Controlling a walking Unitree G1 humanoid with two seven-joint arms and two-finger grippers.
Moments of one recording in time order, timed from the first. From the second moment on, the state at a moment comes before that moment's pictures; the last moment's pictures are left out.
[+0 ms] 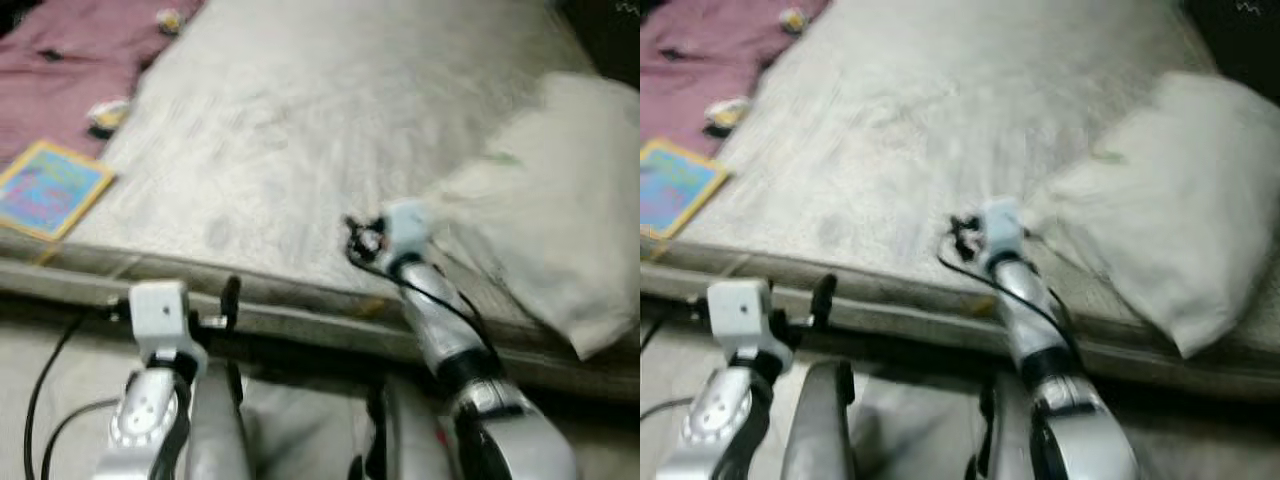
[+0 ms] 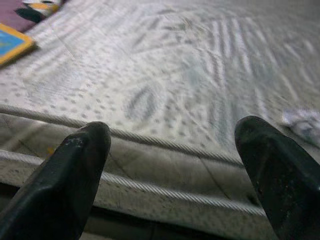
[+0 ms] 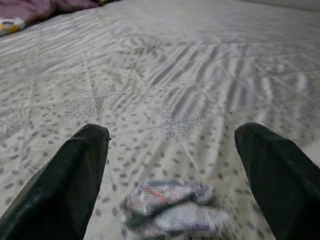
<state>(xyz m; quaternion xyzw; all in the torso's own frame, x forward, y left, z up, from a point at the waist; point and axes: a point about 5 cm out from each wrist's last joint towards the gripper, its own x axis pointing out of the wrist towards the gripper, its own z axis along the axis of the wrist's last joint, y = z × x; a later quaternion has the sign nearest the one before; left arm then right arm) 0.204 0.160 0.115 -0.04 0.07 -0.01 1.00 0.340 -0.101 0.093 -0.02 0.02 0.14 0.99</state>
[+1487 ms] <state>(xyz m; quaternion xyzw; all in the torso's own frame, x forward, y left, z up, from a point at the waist) 0.188 0.167 0.112 0.00 0.10 0.05 0.99 0.344 -0.031 0.093 -0.06 0.04 0.20 0.98</state>
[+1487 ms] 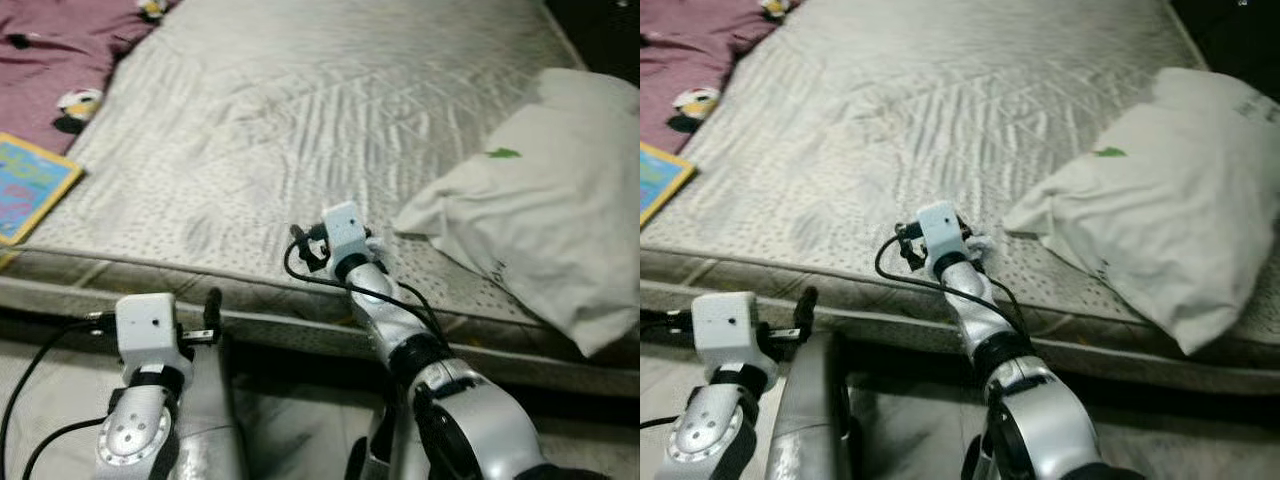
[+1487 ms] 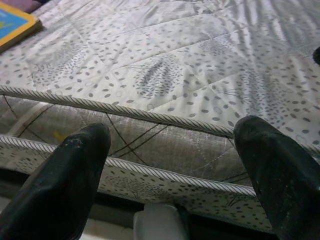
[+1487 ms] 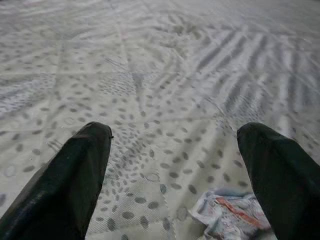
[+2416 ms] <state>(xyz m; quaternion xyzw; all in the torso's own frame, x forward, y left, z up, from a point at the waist) 0.199 0.163 0.120 0.00 0.08 0.04 1.00 0.349 -0.061 0.064 -0.02 0.22 0.03 0.97</state>
